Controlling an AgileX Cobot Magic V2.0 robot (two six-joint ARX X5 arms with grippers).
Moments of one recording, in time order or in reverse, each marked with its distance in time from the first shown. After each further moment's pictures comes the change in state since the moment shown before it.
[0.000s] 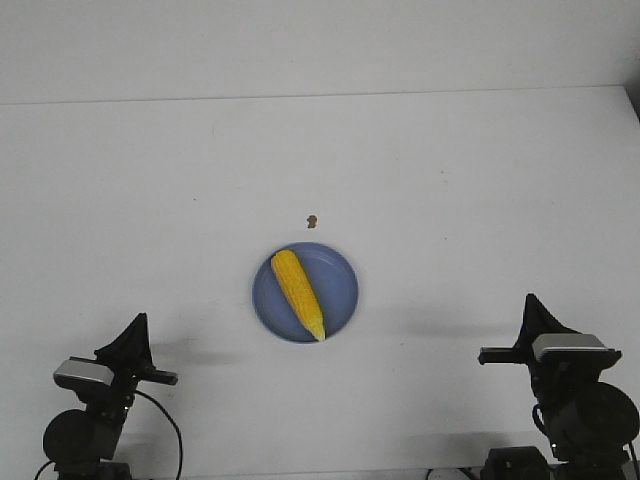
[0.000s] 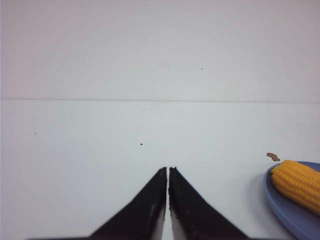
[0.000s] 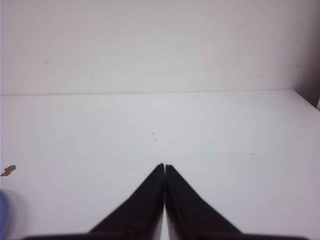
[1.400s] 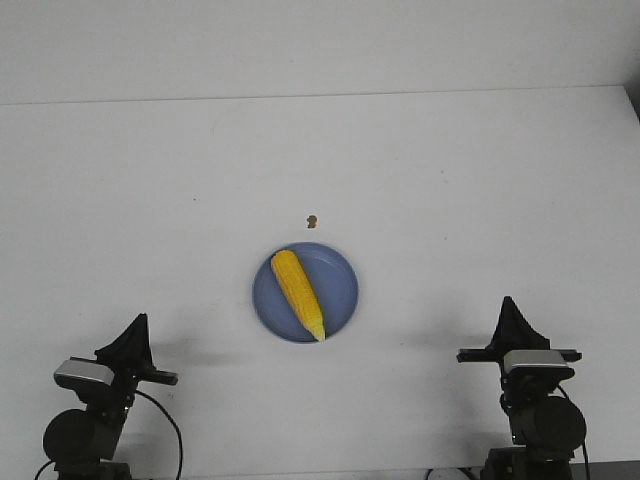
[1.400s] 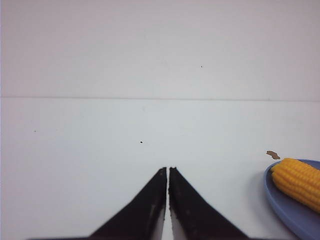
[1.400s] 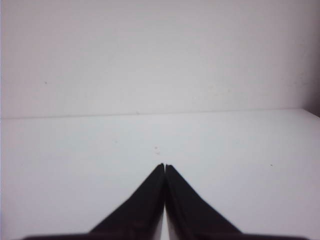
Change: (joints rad) left arm 0.000 0.000 0.000 -0.006 0.000 0.000; right arm 0.000 -0.236 -0.514 0.485 -0.006 0.013
